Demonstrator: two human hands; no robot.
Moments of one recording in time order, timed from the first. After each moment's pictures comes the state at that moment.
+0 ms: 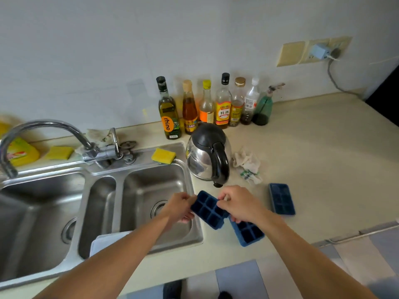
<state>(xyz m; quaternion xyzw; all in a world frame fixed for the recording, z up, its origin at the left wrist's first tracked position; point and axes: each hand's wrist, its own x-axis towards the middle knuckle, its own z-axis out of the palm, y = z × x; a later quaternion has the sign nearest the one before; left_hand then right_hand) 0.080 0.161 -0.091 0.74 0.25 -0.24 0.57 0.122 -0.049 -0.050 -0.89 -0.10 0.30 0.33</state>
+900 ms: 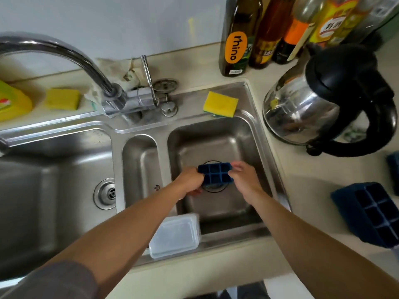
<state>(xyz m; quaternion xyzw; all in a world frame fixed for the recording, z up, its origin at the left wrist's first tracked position) 0.109 0.355 -0.243 0.72 0.30 -0.39 0.49 0.132 0.176 -0.259 -0.77 0.22 0.29 0.53</state>
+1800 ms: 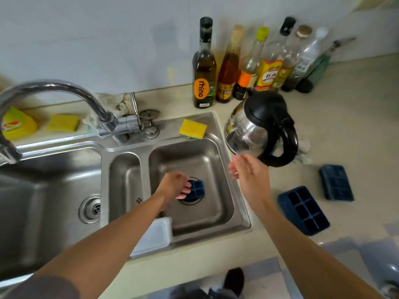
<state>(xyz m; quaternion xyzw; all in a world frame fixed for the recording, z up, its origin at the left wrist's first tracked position) 0.096 0.310 -0.150 0.69 0.34 -0.24 0.59 0.116 0.099 -0.094 -0.78 0.06 0.06 0.62</state>
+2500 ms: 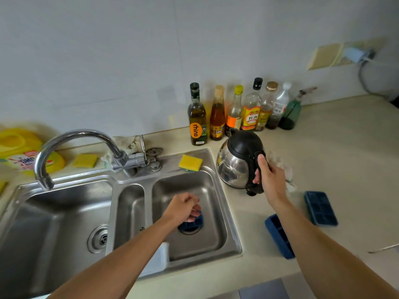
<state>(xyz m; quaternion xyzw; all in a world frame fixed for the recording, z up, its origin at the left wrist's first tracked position) 0.080 0.259 -0.061 0.74 0.26 -0.20 0.59 0.184 0.017 -0.069 -0.76 0.12 0.00 0.64</state>
